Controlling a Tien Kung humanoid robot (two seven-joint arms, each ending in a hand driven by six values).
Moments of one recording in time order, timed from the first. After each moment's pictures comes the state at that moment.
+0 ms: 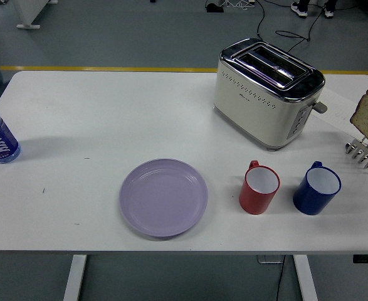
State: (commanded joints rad) left arm -0.09 0.09 -0.95 -0.18 0.78 0.22 0.29; right arm 0.66 -0.57 1.02 1.20 -1.87 -0.02 -0.58
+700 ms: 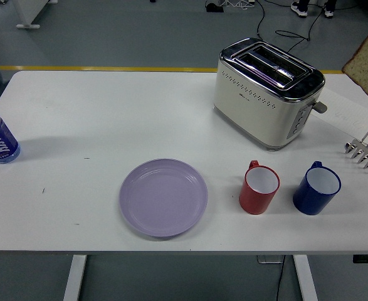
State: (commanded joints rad) left arm -0.09 0.10 -0.92 -0.18 0.74 0.23 0.29; right arm 0.92 -0.74 1.02 1.32 -1.49 0.14 -0.52
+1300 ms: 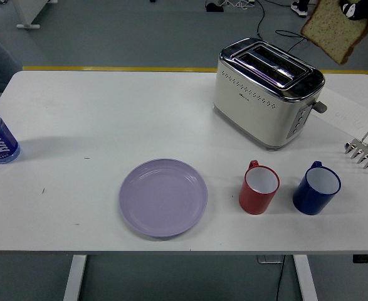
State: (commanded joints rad) left arm -0.09 0.11 -0.88 -0.18 0.69 0.24 0.28; right arm 1.26 -0.57 0.74 1.04 -1.45 0.16 -0.41
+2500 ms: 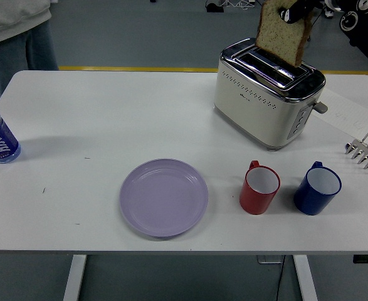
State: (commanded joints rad) left arm -0.11 0.12 -0.87 -0.18 0.70 0.26 0.29; right arm 1.50 -0.27 0.46 0.67 -1.41 0.19 -0.35
